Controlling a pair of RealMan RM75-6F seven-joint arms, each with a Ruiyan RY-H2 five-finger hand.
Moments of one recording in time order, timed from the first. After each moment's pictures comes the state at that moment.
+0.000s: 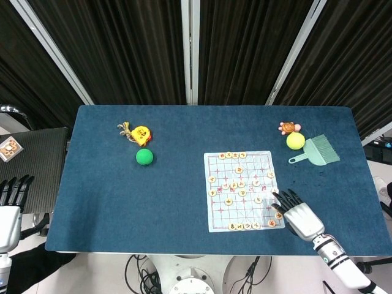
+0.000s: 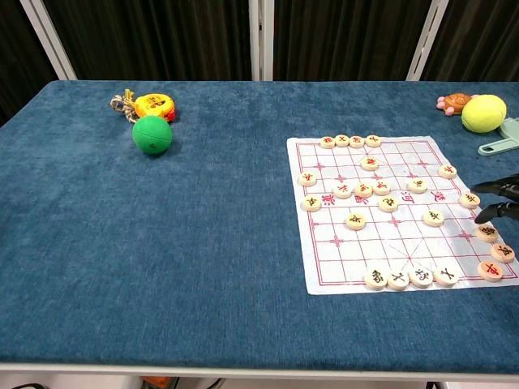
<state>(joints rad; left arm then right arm) -0.02 -1.10 -0.05 -1.69 1.55 1.62 0.11 0.30 -1.34 -0.09 -1.32 -1.70 1.14 -0.18</state>
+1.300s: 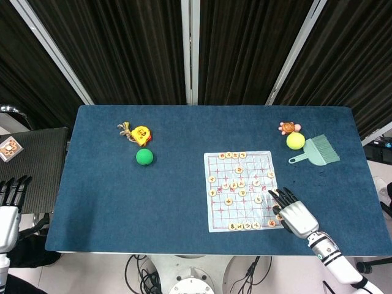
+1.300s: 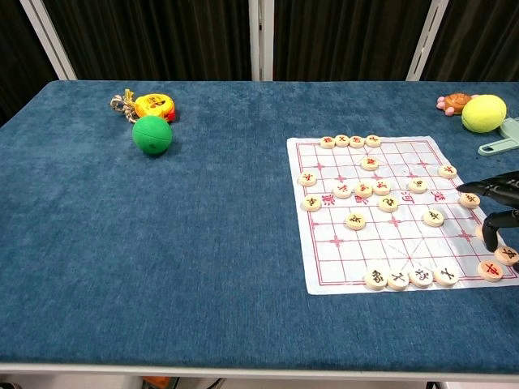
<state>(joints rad) -0.02 -1.10 -0.05 -1.66 1.54 1.61 0.08 0.32 -1.42 -0.11 -1.23 -1.68 1.17 -0.16</state>
